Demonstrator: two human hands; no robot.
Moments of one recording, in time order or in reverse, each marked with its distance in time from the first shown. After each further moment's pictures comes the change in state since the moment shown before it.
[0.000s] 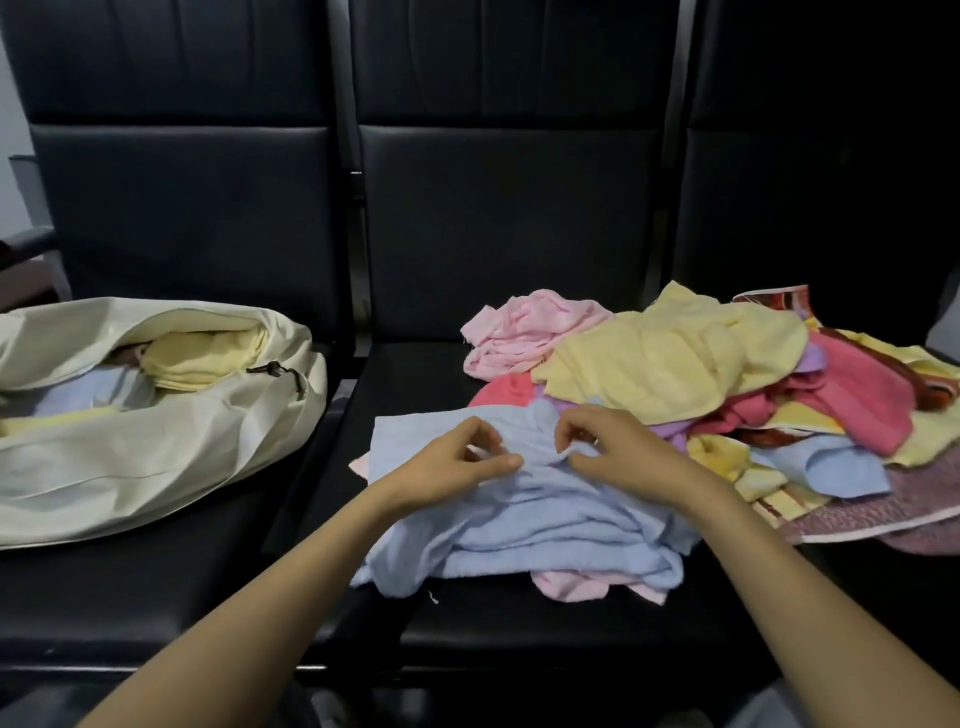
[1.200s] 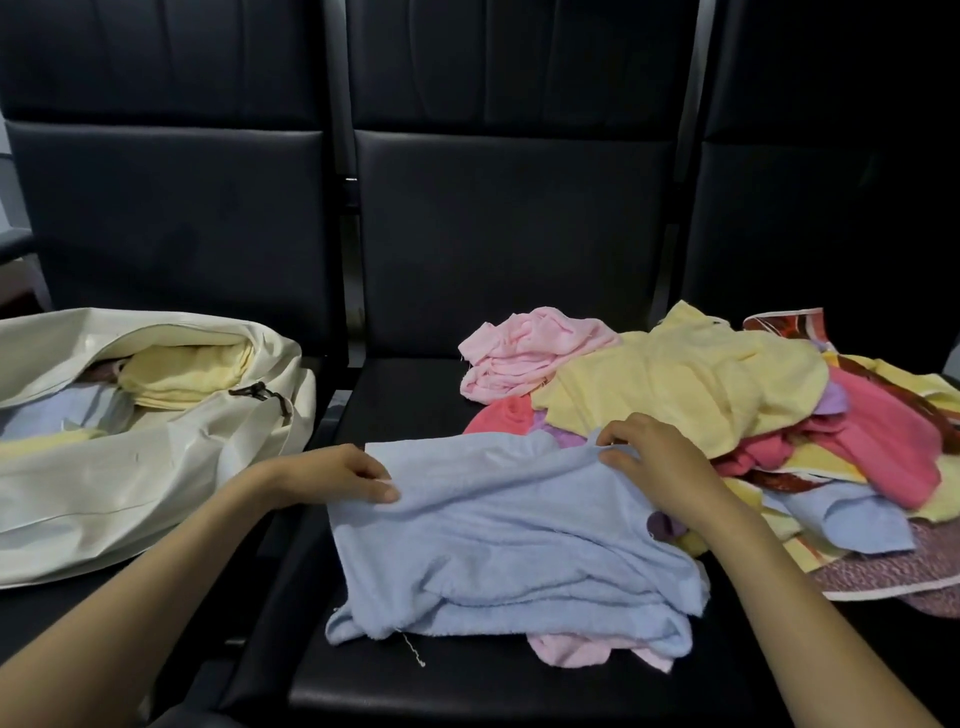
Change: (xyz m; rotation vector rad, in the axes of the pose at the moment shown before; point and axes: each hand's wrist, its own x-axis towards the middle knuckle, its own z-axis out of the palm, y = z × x) left_hand 0.007 -0.036 -0.115 0.287 -0.286 -0.279; right_hand 0.021 0.041 -0.023 -0.232 0.137 0.293
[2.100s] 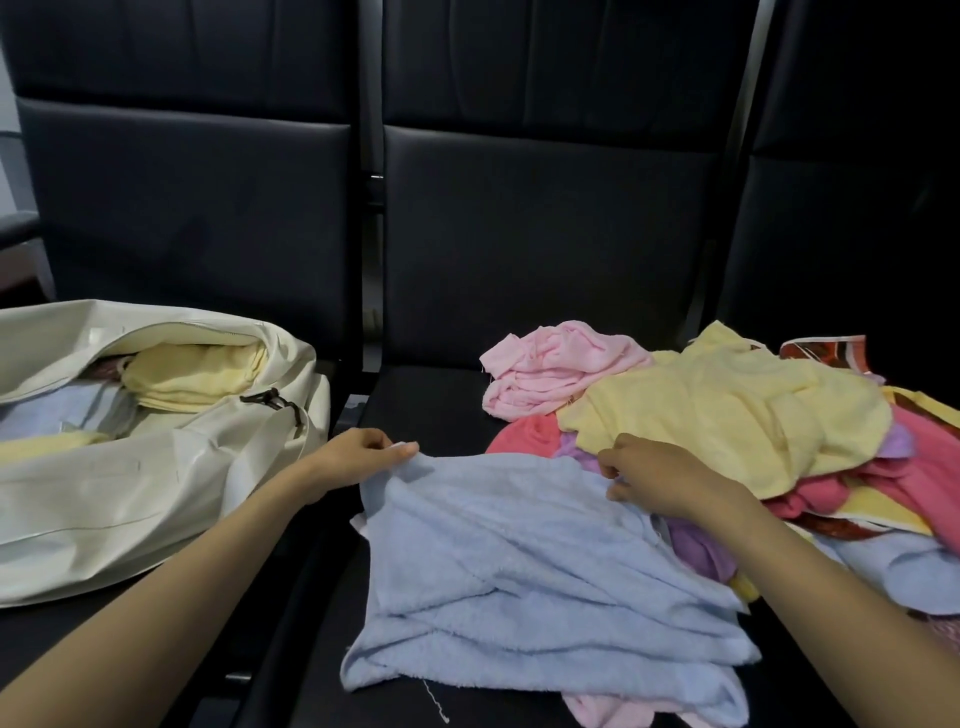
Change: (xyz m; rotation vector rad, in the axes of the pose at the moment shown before) left_hand 0.055 -0.032 -0.016 -0.206 0.415 -0.149; right_hand 0.064 -0.011 0.018 -0.500 -0.389 -0.101
